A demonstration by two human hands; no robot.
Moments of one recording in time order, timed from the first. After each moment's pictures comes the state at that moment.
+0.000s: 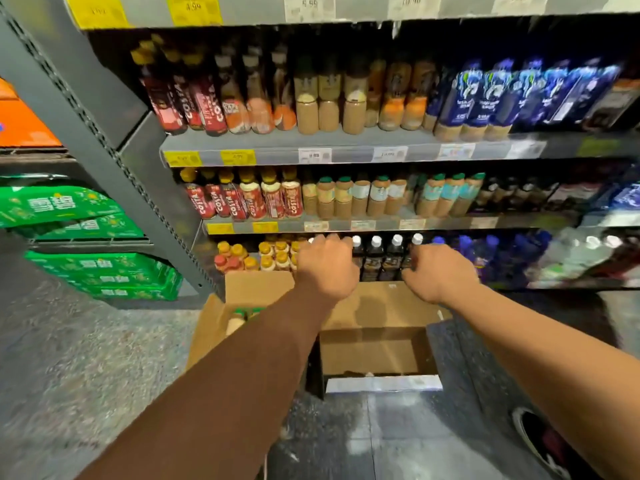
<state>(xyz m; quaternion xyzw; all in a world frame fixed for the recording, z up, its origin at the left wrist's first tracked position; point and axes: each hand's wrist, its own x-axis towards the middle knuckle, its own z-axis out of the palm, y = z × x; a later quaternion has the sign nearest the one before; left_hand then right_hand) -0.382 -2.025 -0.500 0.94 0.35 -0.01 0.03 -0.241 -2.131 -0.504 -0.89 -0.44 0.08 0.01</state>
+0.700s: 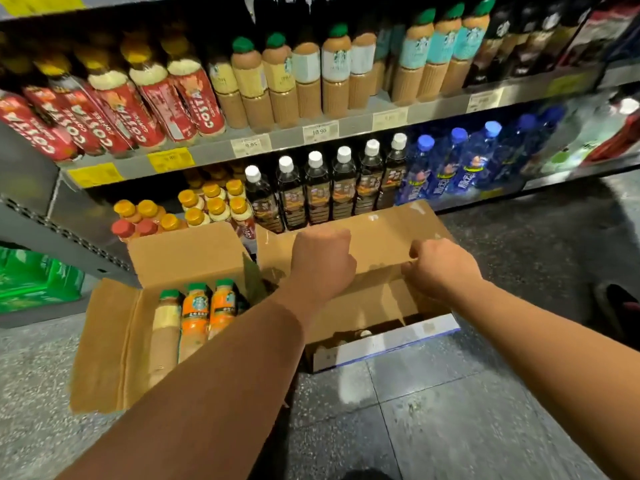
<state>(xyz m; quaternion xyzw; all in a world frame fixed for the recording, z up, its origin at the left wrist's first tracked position) -0.327 -2.015 -0.780 0.98 0.21 0.05 0.03 -0.207 -2.155 -0.781 -0.94 -0.32 0.14 -0.01</state>
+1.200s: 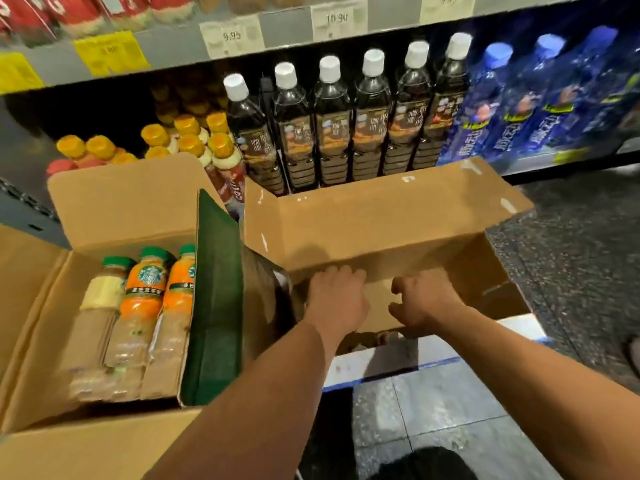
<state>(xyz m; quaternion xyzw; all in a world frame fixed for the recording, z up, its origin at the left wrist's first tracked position) -0.333 -2.029 -1.017 0.97 0.22 -0.09 0.09 -0.219 -2.134 -1.021 -0.87 -0.43 0.24 -0.05</state>
